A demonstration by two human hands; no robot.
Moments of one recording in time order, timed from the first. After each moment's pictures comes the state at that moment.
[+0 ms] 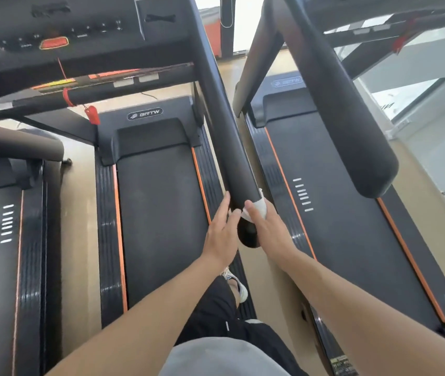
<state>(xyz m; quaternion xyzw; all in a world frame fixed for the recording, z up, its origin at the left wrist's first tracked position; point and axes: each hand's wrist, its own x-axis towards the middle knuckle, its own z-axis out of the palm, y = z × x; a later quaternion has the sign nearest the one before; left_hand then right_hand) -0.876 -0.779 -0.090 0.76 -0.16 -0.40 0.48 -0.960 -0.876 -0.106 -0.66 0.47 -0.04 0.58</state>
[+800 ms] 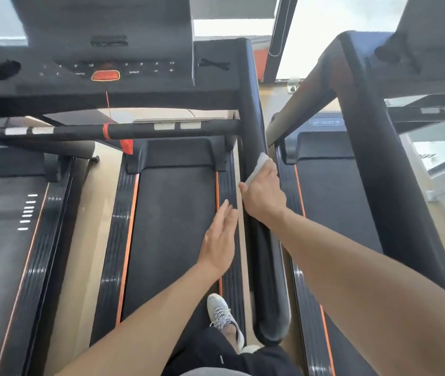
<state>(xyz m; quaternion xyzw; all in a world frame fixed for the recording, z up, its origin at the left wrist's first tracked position) -0.736 -0.853 -0.074 0.75 -0.06 -0.37 0.54 -0.721 -1.002 -0.080 -0.88 0.38 0.04 0.29</state>
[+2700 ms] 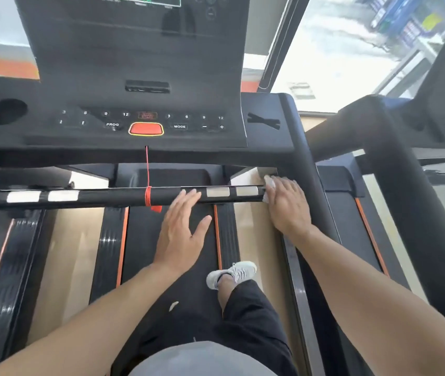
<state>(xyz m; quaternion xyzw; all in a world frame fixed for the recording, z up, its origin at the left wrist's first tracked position) -0.441 -0.766 -0.114 0.84 -0.29 -0.12 0.44 -0.535 -1.021 -0.117 -0.95 0.30 -0.03 0.12</state>
